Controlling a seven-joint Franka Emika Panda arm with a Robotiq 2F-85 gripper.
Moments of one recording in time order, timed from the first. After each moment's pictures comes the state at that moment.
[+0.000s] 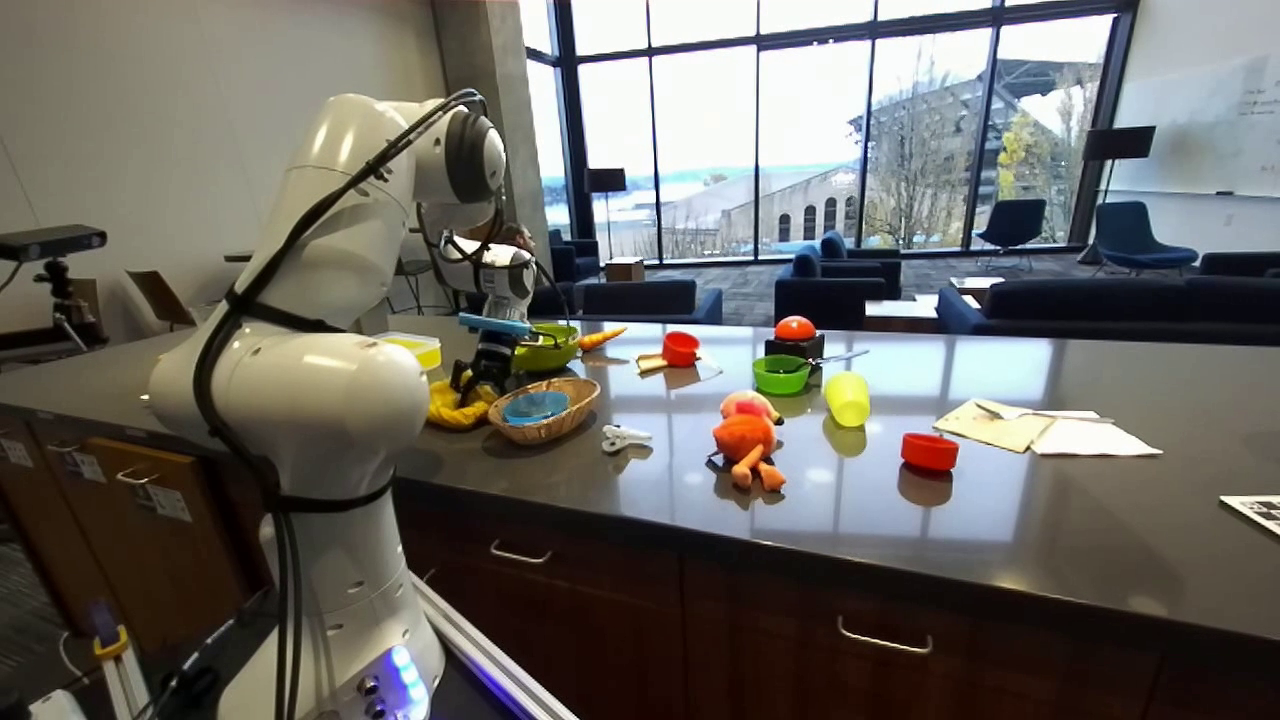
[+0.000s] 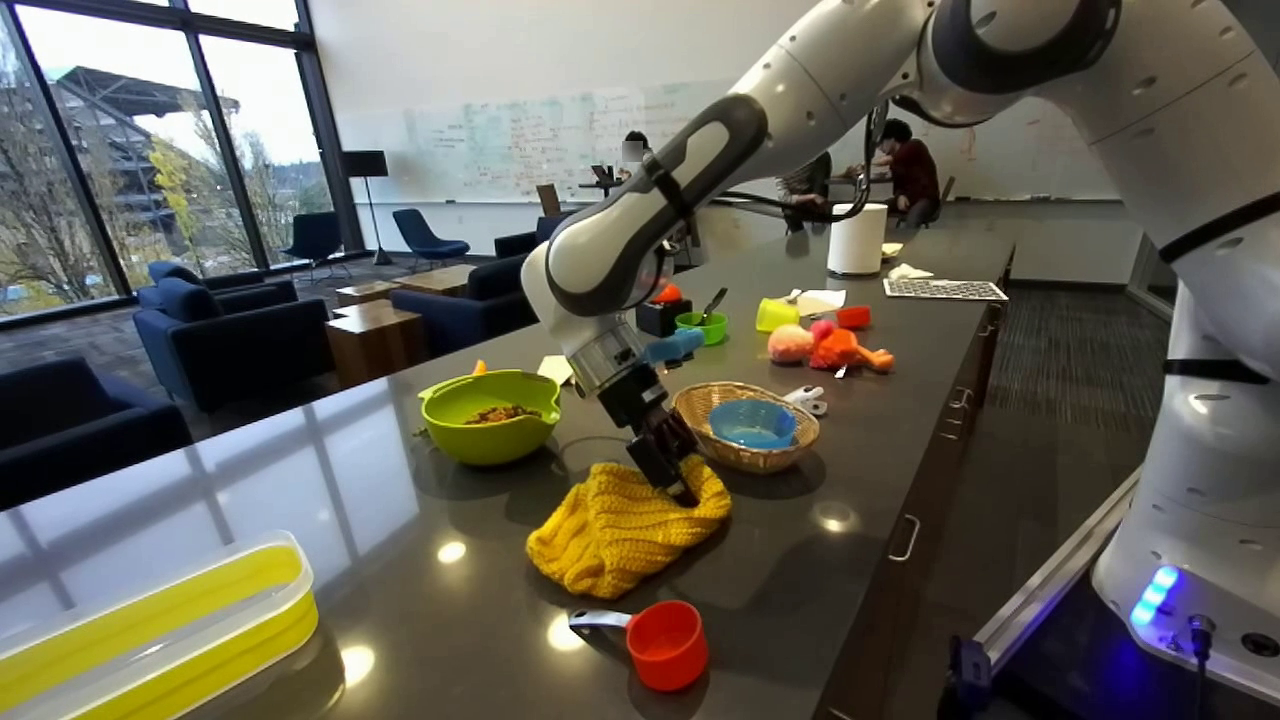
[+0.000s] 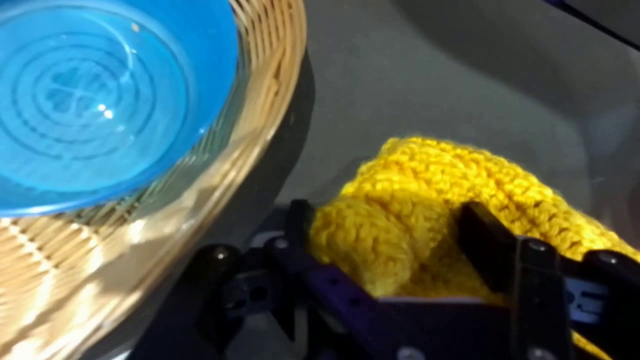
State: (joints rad) arm 0.40 0.62 0.27 -1.68 0.05 1.65 -0.08
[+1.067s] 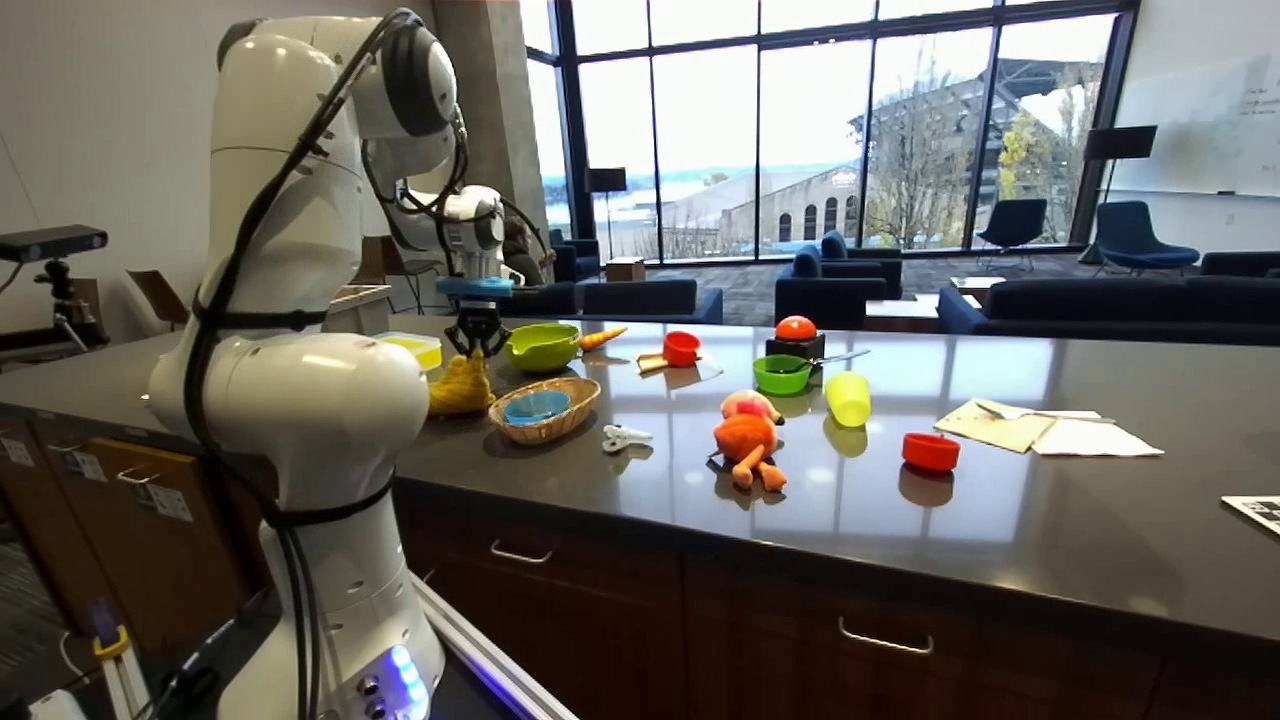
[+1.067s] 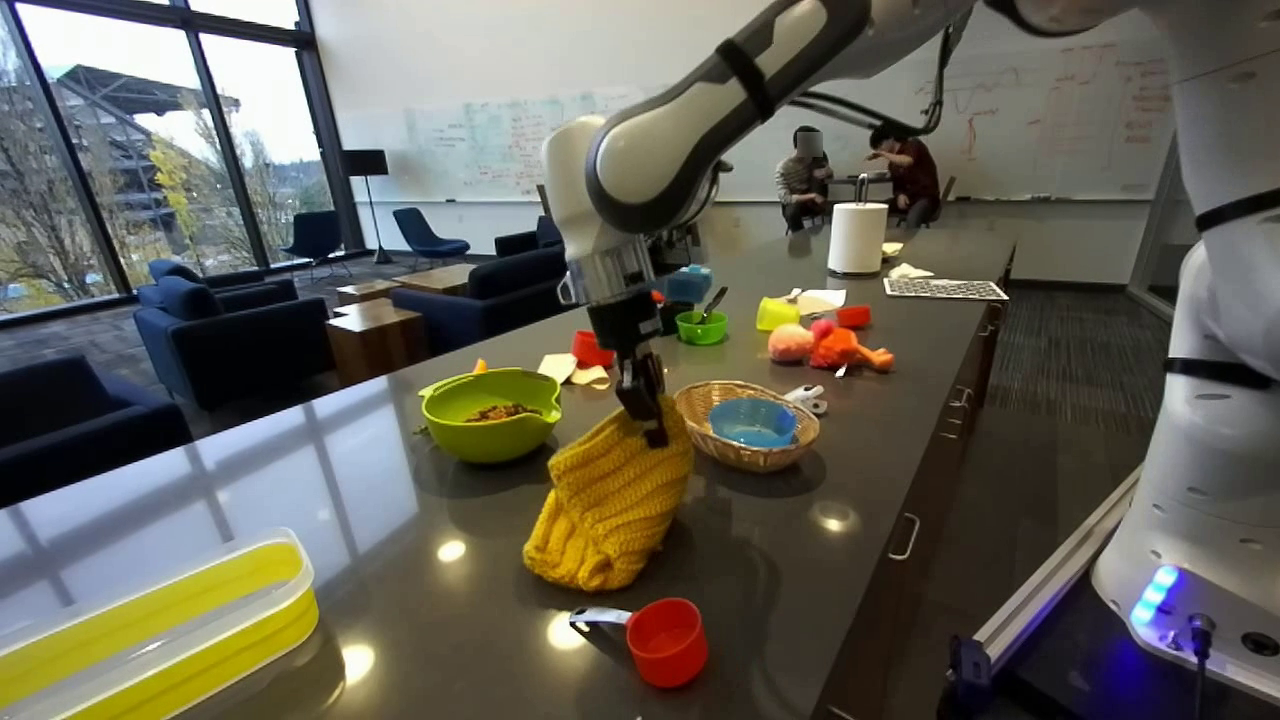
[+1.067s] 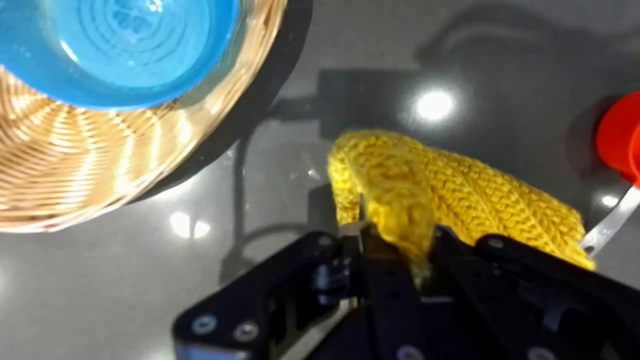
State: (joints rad) arm 0.39 0.30 0.31 -1.91 0.02 1.97 -0.09
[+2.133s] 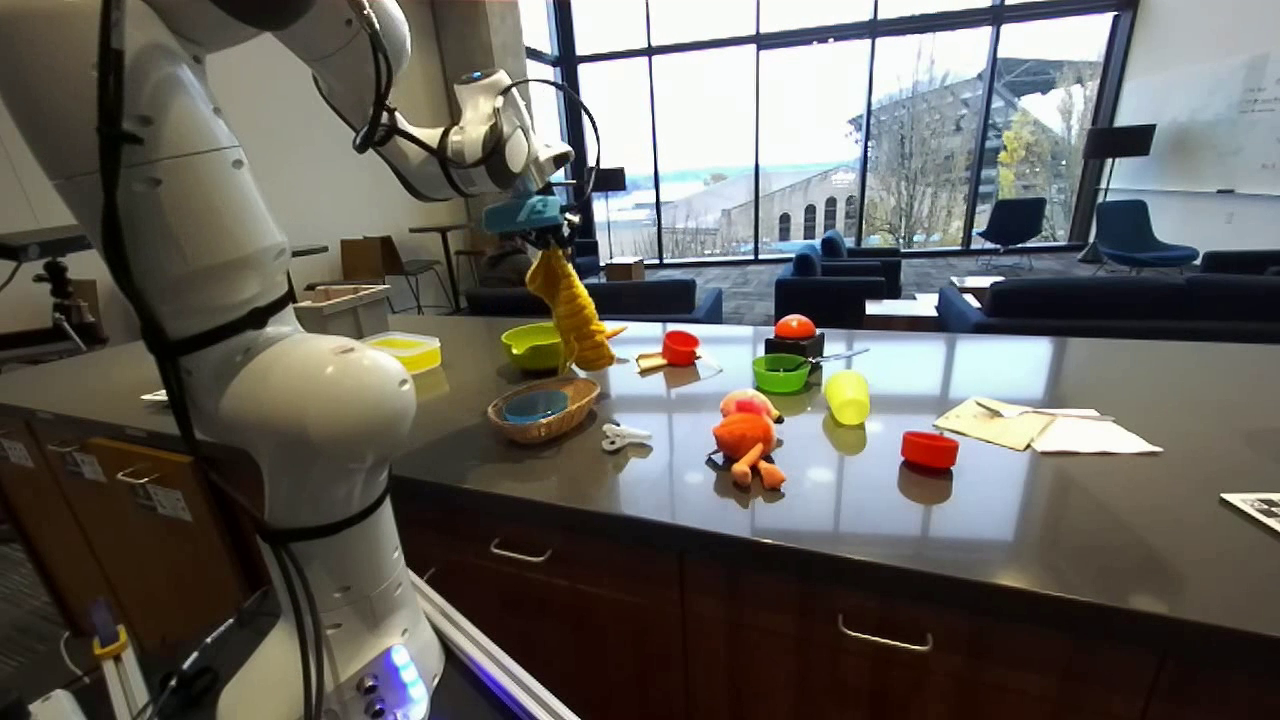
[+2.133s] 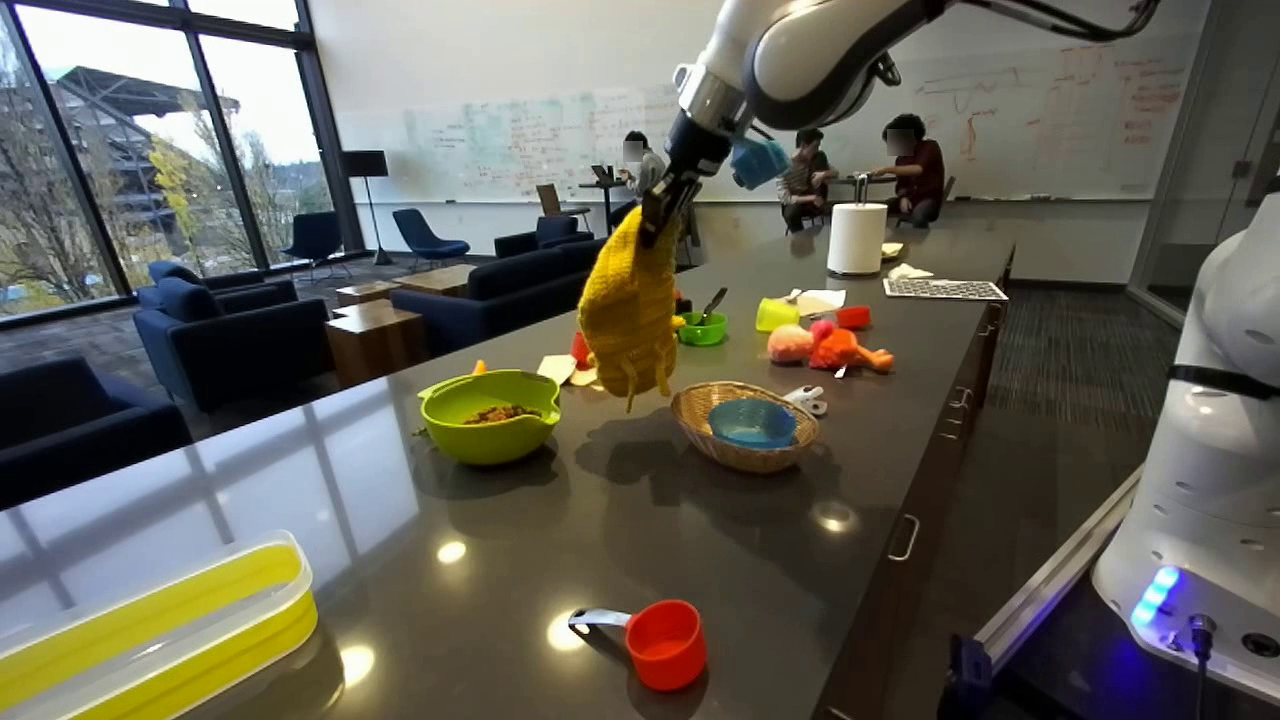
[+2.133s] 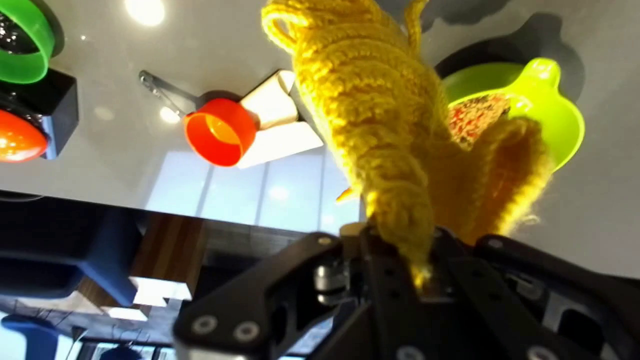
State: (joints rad) arm 0.21 -0.21 0.21 -2.29 0.01 2.71 -0.07
